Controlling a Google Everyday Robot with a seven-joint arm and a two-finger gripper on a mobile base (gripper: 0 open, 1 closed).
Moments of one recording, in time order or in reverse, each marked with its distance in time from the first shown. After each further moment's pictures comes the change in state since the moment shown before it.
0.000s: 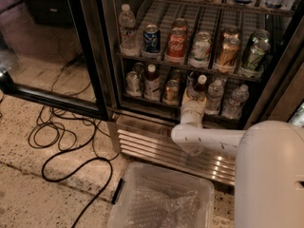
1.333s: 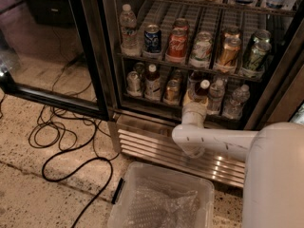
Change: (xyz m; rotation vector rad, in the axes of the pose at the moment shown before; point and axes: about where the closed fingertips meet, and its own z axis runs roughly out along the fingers) arm 0.000 -0.009 -0.017 0.033 0.059 0.033
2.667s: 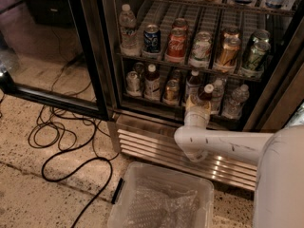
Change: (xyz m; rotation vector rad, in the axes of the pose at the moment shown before) arm 0.007 -0.012 -0.021 0.039 0.083 0.022
